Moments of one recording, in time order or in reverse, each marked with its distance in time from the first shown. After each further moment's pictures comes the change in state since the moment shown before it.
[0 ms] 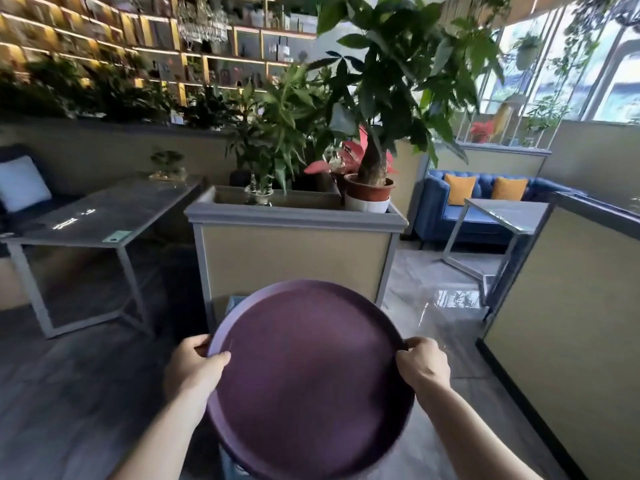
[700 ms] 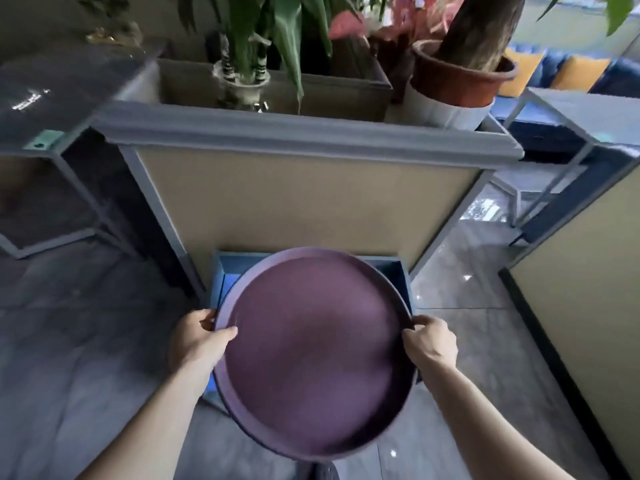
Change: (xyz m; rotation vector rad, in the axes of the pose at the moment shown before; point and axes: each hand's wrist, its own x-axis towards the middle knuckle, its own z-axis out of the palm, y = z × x) left_hand 0.249 -0.061 0.146 0.200 -0.140 -0.181; right_hand 0.224 -0.040 0.188 -0.118 -0.059 0.253
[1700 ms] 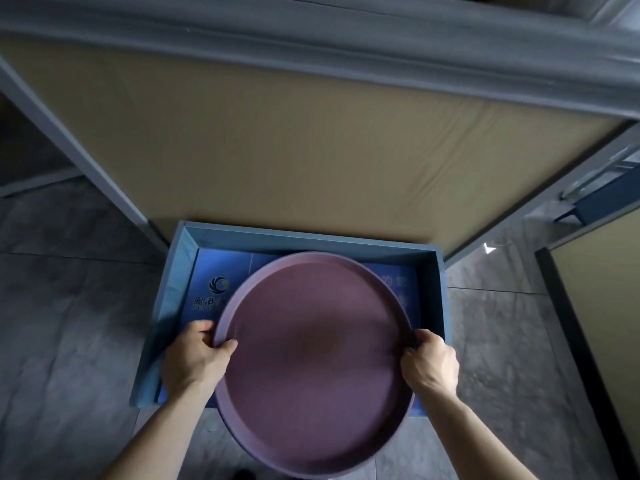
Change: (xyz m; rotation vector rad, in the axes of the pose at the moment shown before) left_hand 0.059 -0.055 0.104 0.372 0.044 -0.103; right_hand 0.126 0.039 0.100 -0.300 -0.074 -0.016
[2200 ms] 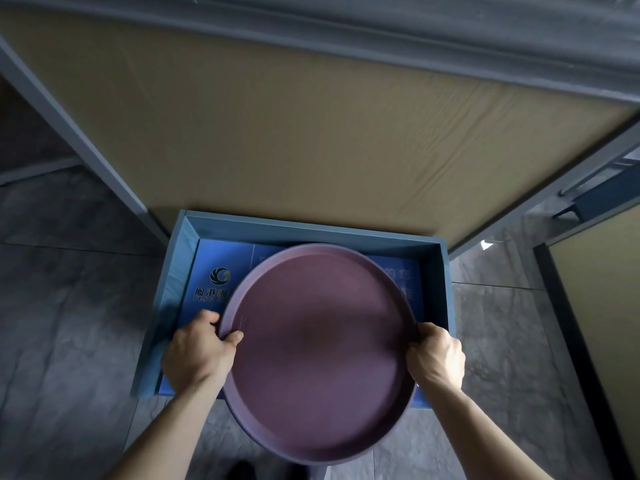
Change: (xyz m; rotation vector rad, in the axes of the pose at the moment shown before) left_hand -0.002 0.002 0.004 0.257 0.079 0.072; right_hand 0.001 0.001 0.002 -0.040 0.060 -0.020
